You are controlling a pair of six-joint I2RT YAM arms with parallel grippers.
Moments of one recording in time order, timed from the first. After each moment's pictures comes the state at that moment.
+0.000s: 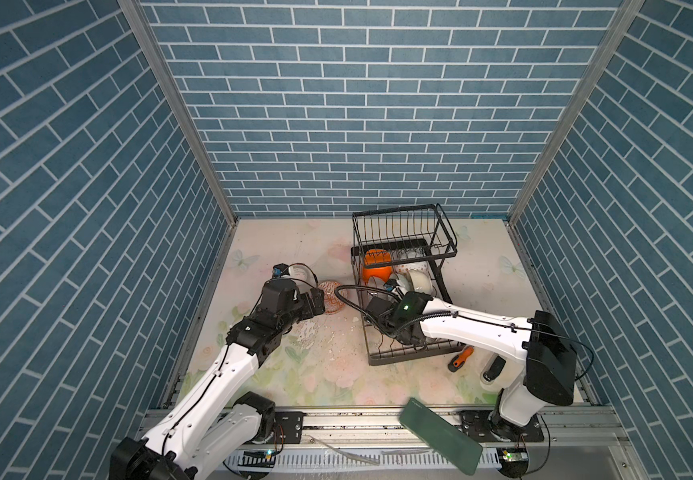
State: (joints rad) left arm -0.37 0.91 0.67 -0.40 -0.04 -0.56; right arm 1.13 1.68 1.29 -1.22 0.93 0.41
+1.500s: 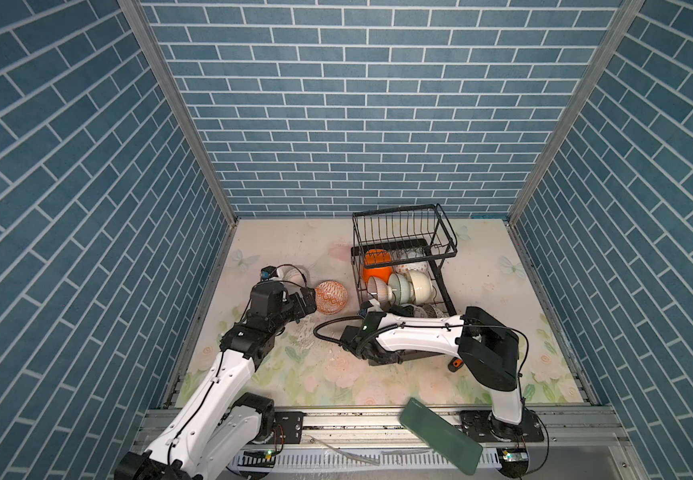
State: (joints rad) left arm -0.27 0.86 0.61 -0.35 0.02 -0.56; right arm 1.25 2.00 1.39 -1.35 1.16 0.36
